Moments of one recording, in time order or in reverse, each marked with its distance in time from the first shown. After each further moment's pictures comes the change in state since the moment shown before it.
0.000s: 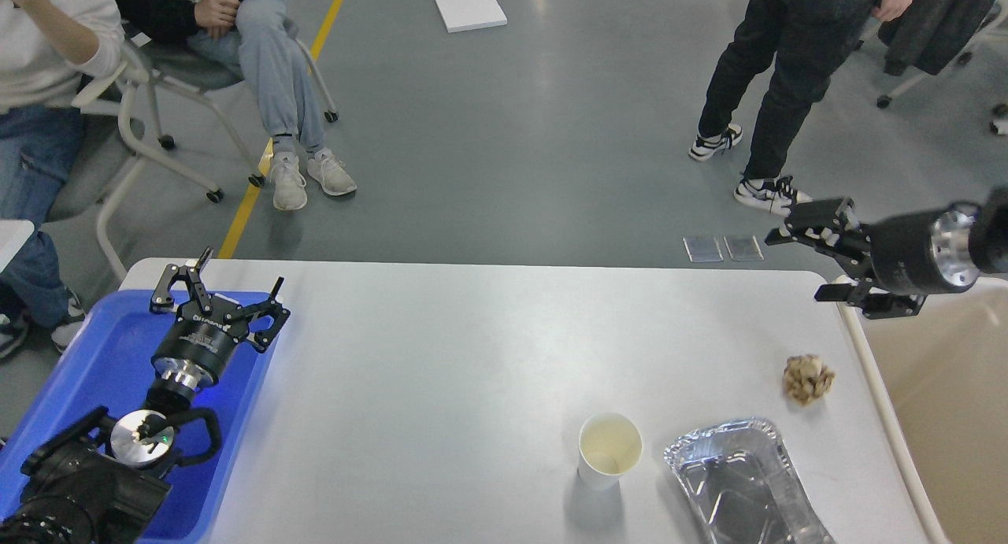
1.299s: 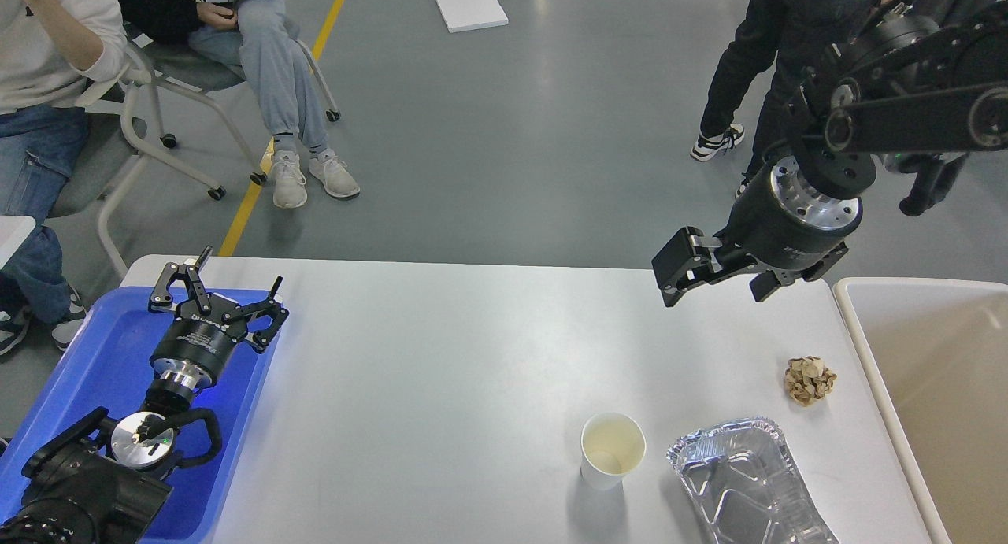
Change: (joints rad) left arm -0.001 0.000 0.000 0.001 0.000 0.000 0.000; right arm 0.490 0.593 -0.263 0.146 -0.090 0.310 -0.020
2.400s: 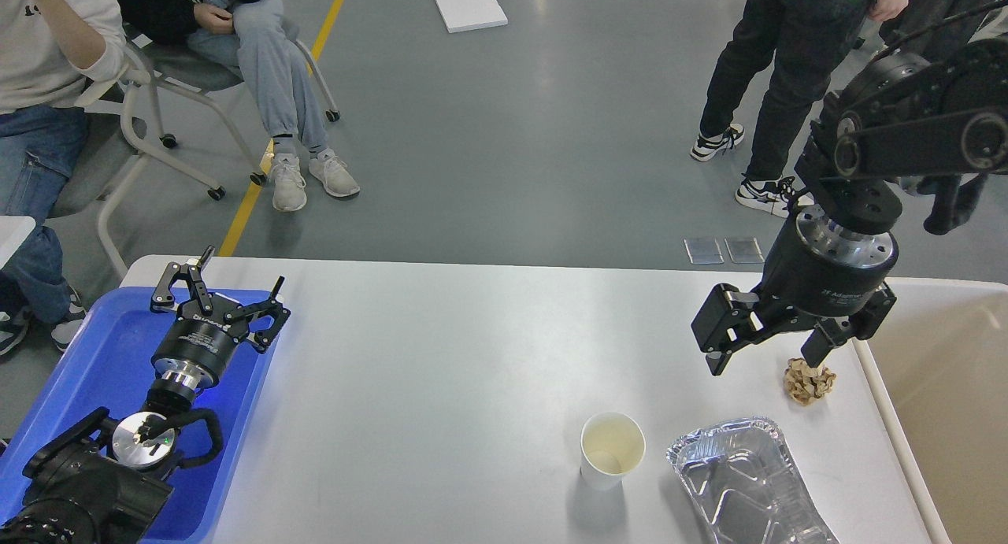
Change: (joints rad) left arm 0.001 -0.002 0.000 -0.003 0.000 0.000 0.002; right arm -0.029 0.025 -0.063 0.017 -0.009 0.183 -0.002
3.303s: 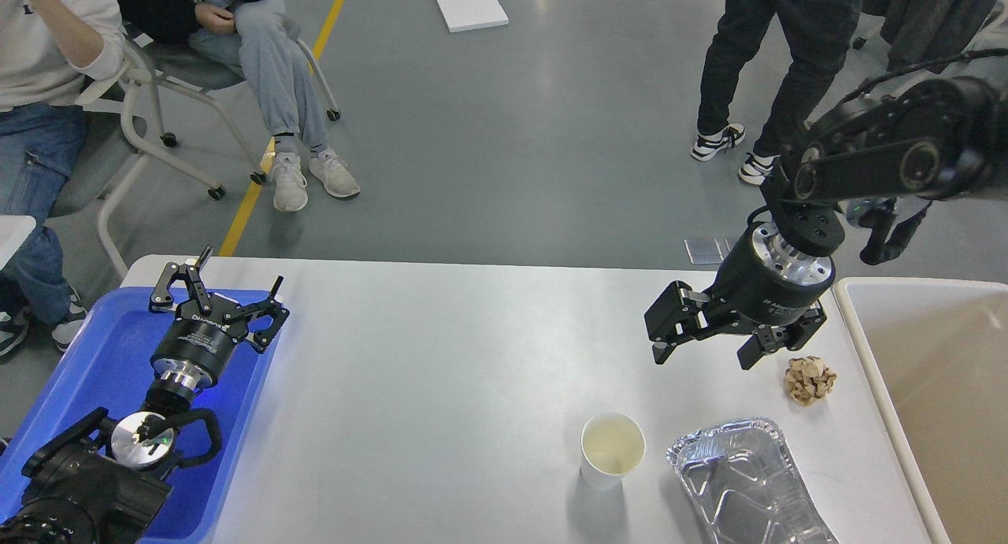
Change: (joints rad) left arm 0.000 0.001 0.000 0.001 0.000 0.000 -0.001; right arm -0.208 -0.013 0.093 -0.106 0.082 -0.161 -0.005
